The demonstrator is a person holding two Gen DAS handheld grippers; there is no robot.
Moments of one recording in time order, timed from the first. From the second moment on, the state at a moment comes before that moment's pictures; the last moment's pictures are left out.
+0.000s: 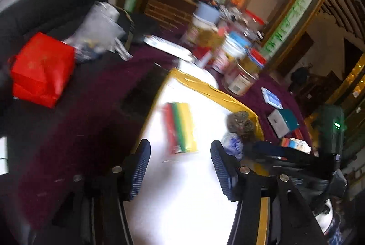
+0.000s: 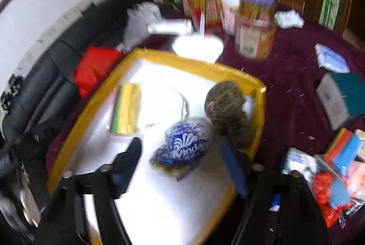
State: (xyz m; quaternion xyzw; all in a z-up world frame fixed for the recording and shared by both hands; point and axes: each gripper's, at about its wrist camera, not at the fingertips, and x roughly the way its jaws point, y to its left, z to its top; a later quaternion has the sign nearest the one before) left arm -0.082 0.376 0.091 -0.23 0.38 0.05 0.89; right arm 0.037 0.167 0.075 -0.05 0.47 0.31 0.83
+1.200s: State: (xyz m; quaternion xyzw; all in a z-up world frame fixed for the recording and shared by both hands) left arm -0.043 0.044 0.077 -0.04 0.46 -0.09 0.88; right arm -0.009 -0.251 0.047 0.19 0.37 0.07 0.90
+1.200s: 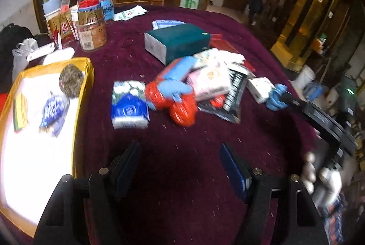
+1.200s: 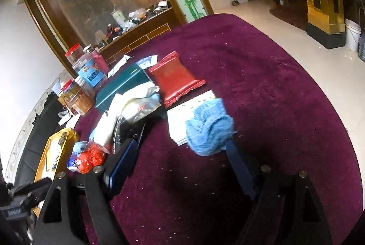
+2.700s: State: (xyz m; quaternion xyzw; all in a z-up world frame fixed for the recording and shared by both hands) left arm -0.030 -0.002 0.018 -0.01 0.48 -0.15 0.87; right arm 0.006 -0.253 0.022 0.18 0.43 0.05 0.88
